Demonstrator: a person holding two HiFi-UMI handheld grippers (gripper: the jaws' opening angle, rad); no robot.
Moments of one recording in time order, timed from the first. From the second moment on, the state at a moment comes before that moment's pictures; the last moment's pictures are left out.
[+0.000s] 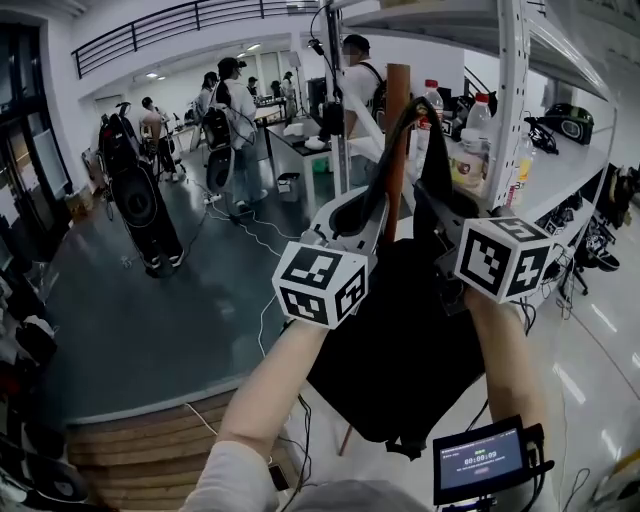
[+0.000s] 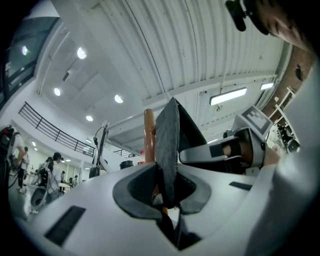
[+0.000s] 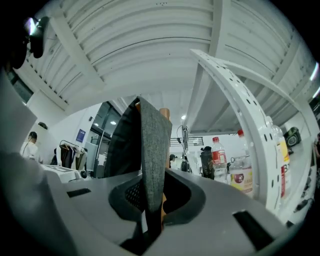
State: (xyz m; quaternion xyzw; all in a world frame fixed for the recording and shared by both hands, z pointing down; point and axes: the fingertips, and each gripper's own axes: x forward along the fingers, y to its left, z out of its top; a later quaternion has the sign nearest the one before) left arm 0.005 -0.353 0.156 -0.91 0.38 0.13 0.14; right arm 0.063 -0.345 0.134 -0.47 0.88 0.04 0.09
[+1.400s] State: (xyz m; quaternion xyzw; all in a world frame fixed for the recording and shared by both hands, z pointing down) left arm -0.014 -0.272 0.265 -0.91 0.34 0.15 0.17; right arm 0.113 -0.217 0.176 -0.32 0.84 0.14 0.43
